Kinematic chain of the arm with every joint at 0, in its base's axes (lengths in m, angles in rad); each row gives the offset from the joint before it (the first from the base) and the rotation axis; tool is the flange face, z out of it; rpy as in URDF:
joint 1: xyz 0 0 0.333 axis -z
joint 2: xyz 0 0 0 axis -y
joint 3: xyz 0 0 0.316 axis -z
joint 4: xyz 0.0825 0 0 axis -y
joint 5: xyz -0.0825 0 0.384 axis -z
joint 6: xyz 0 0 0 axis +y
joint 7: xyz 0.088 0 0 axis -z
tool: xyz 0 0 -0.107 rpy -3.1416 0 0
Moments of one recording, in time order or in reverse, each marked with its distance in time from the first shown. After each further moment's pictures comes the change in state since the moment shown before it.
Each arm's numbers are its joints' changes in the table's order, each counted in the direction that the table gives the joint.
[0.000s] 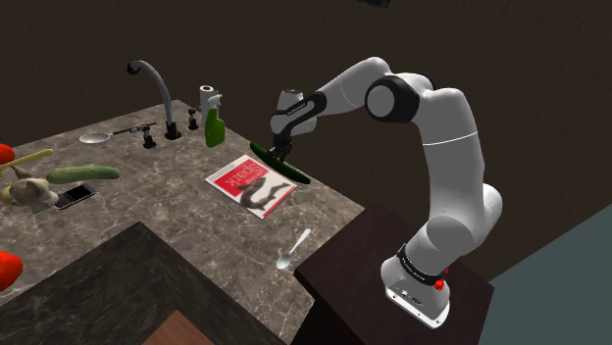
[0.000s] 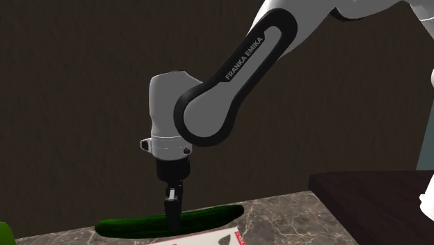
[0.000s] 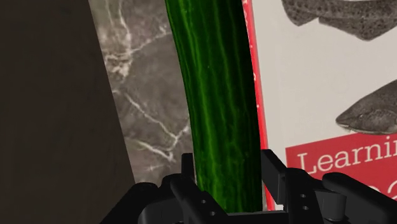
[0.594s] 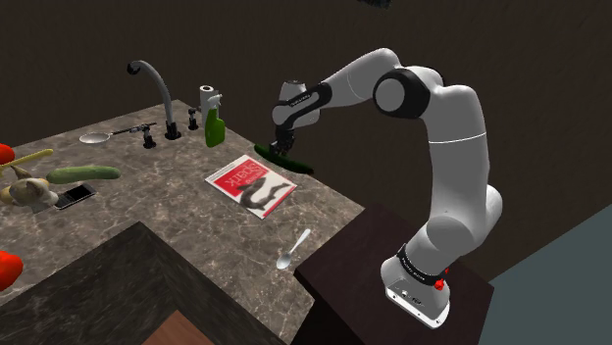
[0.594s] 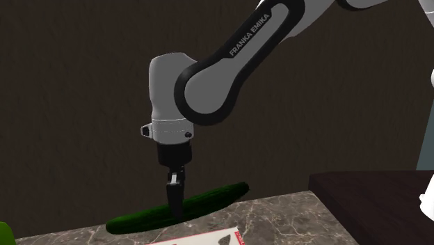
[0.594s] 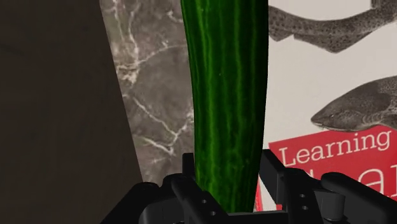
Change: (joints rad) arm 0.003 0.078 -0.001 -0.028 0.001 0.068 0.002
